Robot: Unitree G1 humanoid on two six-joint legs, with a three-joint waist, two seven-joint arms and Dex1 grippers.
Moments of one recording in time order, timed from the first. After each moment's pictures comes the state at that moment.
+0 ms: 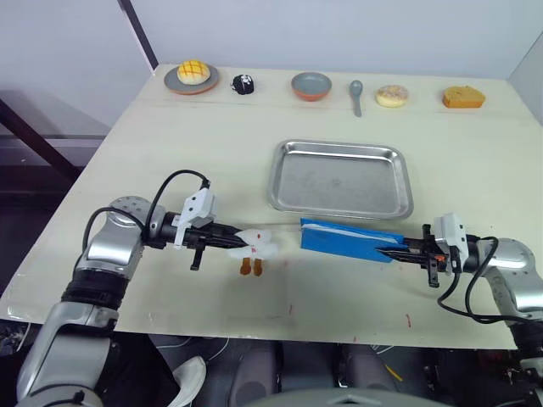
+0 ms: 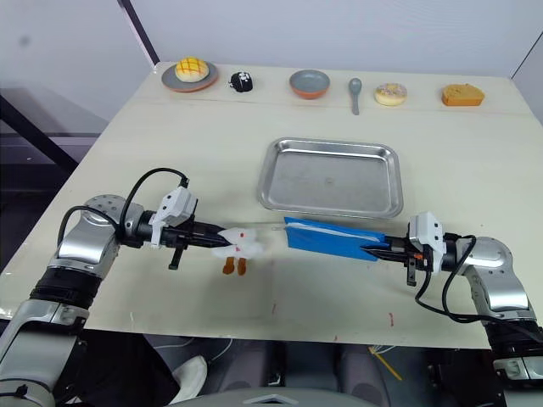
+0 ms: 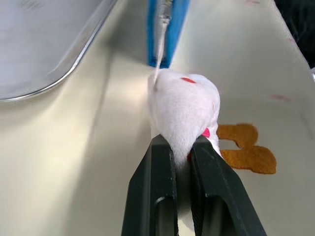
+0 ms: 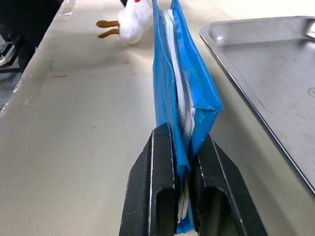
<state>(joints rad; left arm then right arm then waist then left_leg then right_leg) -0.52 0.81 -0.15 0.36 -0.32 0.06 -1.53 -0.19 -0.66 -0.01 0.12 0.42 -0.06 1.34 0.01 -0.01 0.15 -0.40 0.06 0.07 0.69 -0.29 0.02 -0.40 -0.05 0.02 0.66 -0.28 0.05</state>
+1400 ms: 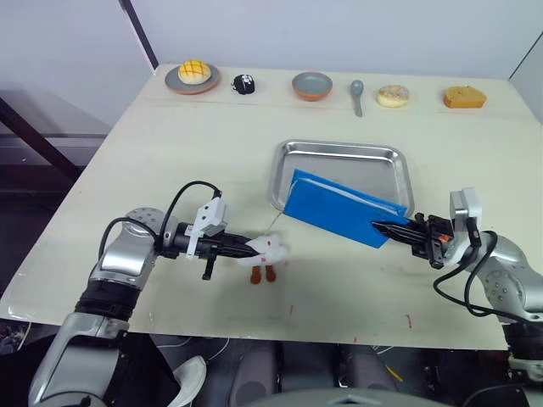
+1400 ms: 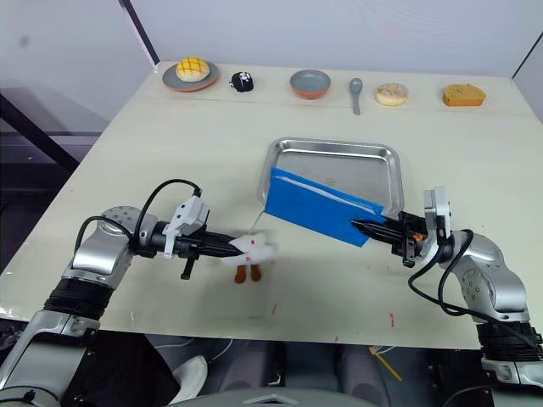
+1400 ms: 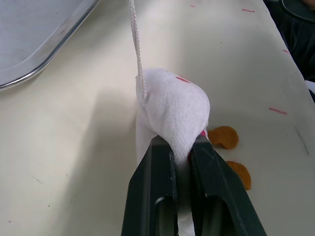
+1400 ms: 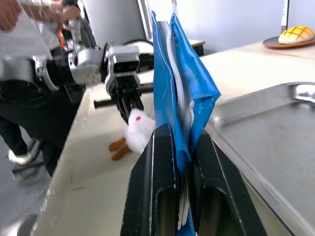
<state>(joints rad) -0.43 0.75 -0.15 0.26 -0.31 0.15 -1.51 -0.20 -0.59 -0.09 -0.06 0.70 0.24 1.26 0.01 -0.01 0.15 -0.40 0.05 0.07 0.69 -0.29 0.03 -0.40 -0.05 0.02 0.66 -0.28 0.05</state>
